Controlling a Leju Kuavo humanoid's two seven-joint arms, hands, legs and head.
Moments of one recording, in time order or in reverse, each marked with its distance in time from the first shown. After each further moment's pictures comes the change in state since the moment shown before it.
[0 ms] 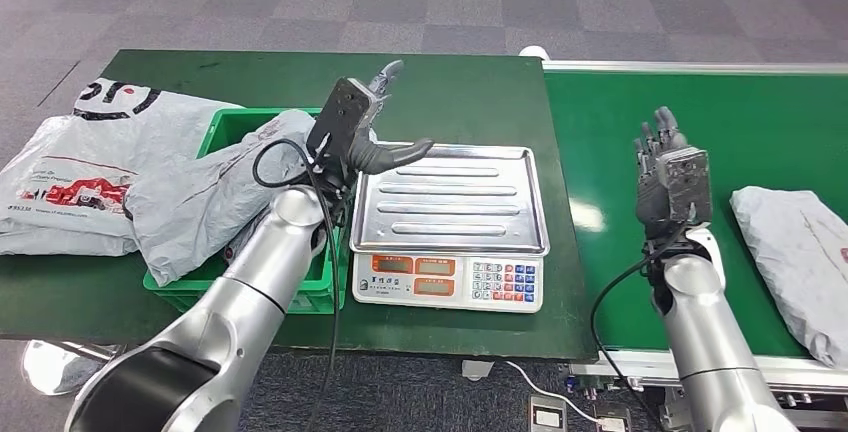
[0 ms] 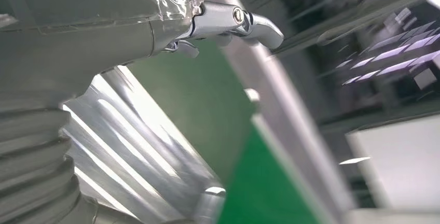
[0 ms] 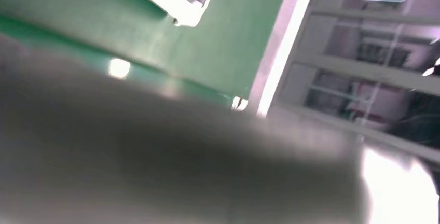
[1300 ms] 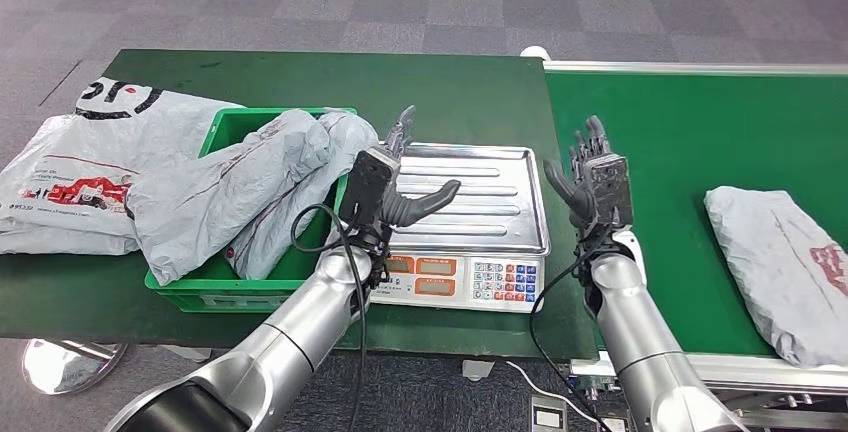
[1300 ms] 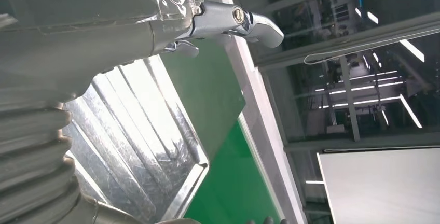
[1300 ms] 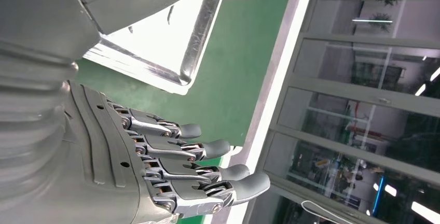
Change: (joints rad) left arm 0.116 -0.042 -0.275 0.058 0.253 0.281 -0.194; right arm -0.055 0.160 0.097 0.161 0.004 -0.088 -0.075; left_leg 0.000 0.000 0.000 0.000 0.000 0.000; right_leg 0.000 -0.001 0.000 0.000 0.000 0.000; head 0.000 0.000
